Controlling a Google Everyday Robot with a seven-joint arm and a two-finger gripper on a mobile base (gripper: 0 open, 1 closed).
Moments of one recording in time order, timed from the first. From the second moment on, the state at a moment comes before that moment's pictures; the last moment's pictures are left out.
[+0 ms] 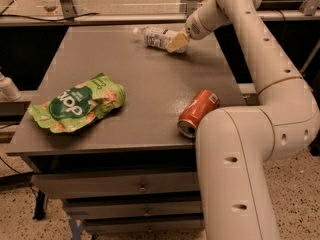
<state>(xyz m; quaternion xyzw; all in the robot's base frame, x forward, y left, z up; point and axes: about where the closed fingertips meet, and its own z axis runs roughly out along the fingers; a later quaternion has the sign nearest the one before) 0.846 -0.082 0.840 -0.44 0.82 0.15 0.35</state>
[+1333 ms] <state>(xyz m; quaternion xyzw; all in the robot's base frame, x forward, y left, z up) 0.778 -0.067 0.960 -0.52 0.76 0.07 0.38</state>
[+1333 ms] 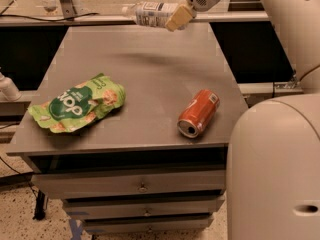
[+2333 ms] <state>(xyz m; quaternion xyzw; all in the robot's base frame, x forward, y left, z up) 0.768 -0.051 0.928 -0.53 0.77 0.12 0.35</state>
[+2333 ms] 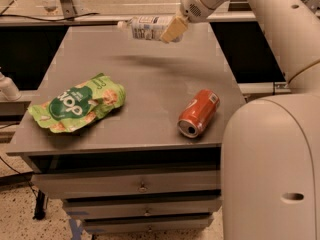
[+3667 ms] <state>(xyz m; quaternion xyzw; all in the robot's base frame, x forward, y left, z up) 0.679 0.009 0.865 -0.49 0.80 0.14 0.30</state>
